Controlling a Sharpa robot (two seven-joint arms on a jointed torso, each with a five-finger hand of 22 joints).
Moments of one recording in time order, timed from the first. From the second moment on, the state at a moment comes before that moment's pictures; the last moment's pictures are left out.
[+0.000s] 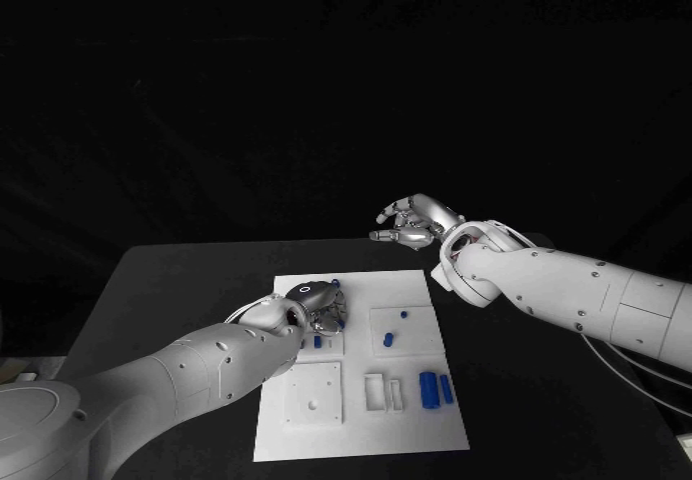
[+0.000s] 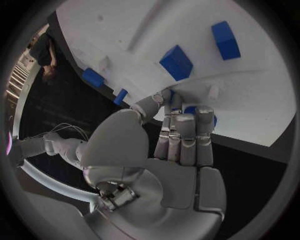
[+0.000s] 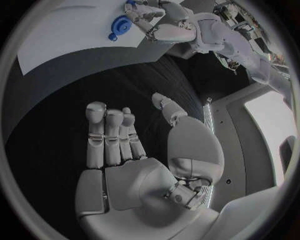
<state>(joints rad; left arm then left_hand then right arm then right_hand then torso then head) 1.15 -0.22 -0.23 0.78 -1.34 -0.35 0.08 1.18 -0.10 0.65 -0.26 0.09 1.08 0.09 0.22 0.61 1.33 0.04 0.11 0.18 1.29 -0.07 1.32 0.62 0.05 0.99 -0.15 1.05 1.31 1.27 -0.69 -0.02 1.25 -1.09 -0.49 -0.01 0.88 -0.20 0.47 -0.18 0.43 0.82 0.16 0.24 0.47 0.99 0.05 1.16 1.07 1.21 -0.06 1.13 0.96 0.16 1.21 -0.05 0.89 1.30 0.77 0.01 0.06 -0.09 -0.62</state>
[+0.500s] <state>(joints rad) 1.14 -0.26 -0.20 0.81 -1.30 -0.38 0.08 1.18 -0.10 0.65 -0.26 0.09 1.08 0.10 0.22 0.62 1.33 0.04 0.11 0.18 1.29 -0.07 1.32 0.62 0.05 0.99 -0.15 1.06 1.31 1.27 -0.69 -0.02 1.25 -1.09 -0.49 -0.01 0.88 -0.20 0.47 -0.18 0.43 0.82 0.16 0.24 0.47 0.99 0.05 1.16 1.06 1.21 -0.06 1.13 0.96 0.16 1.21 -0.05 0.89 1.30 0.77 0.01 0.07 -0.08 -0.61</state>
